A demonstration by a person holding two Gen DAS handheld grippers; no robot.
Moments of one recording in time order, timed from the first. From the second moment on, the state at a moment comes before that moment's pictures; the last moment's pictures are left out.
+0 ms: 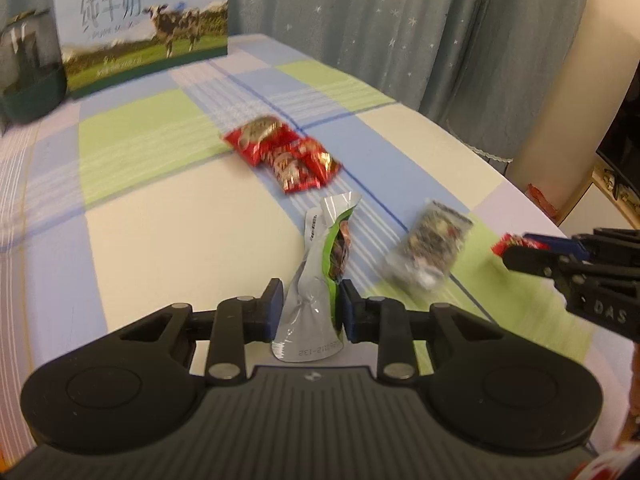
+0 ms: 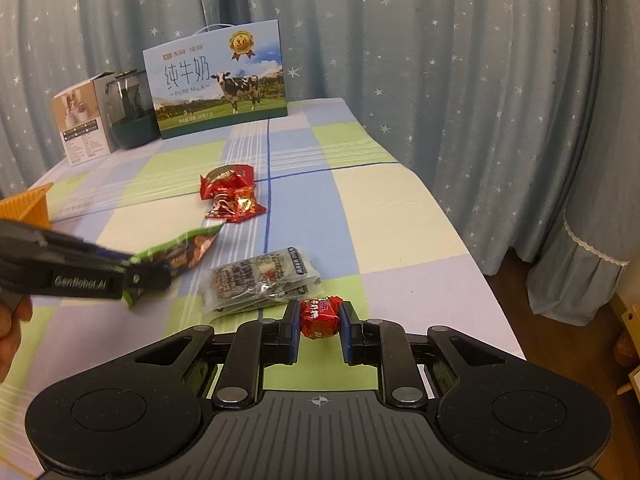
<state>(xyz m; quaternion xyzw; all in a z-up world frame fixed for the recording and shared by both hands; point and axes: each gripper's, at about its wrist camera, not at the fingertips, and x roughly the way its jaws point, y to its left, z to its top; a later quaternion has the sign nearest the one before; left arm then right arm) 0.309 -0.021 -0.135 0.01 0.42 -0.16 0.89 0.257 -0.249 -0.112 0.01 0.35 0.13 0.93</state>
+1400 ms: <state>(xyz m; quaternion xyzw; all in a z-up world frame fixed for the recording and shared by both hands) 0.239 -0.014 -0.106 0.00 0.42 -0.15 0.89 0.211 -0.227 -0.080 0.03 0.35 0.16 0.92</state>
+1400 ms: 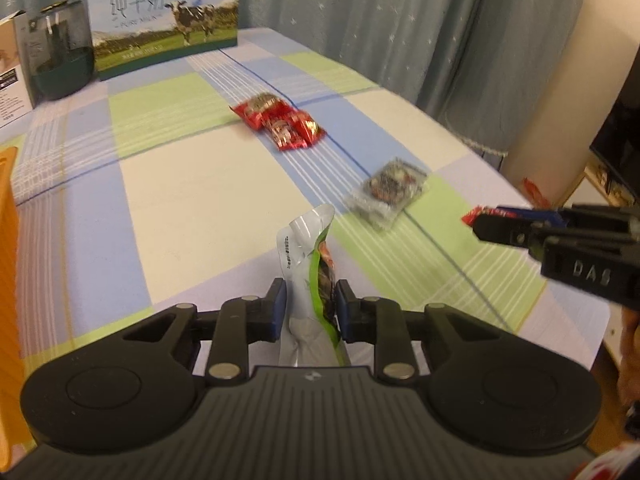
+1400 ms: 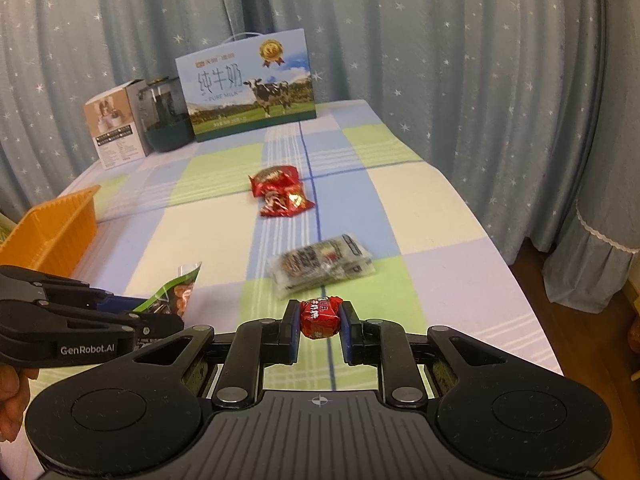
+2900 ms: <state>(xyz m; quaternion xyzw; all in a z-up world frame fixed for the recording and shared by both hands) 0.110 0.187 0.031 -0.09 0.37 0.06 0.92 0.155 -0.014 0.033 0.01 0.32 0.34 0.89</state>
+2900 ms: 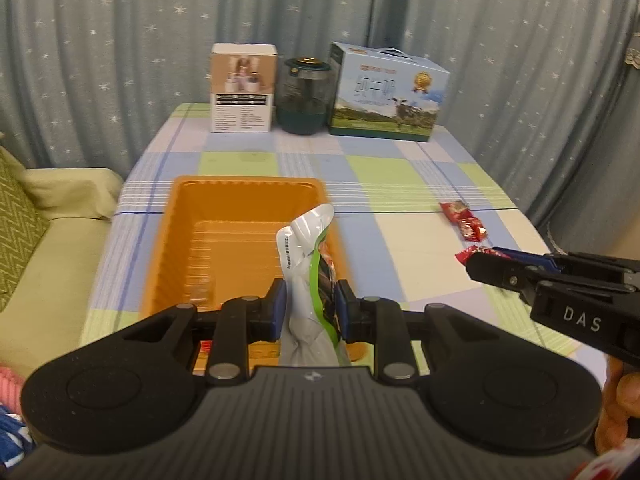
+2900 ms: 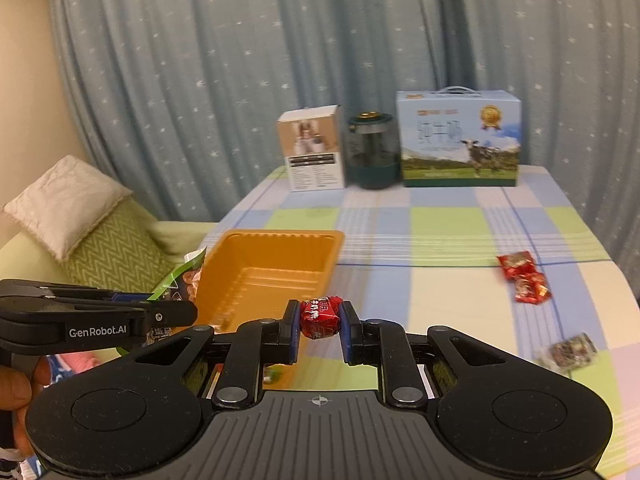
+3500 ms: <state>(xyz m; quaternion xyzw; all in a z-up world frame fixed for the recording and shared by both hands) 0.120 0.240 0.007 -0.09 0.39 0.08 0.91 0.172 0.052 0.005 -0.01 0.34 0.38 0.86</state>
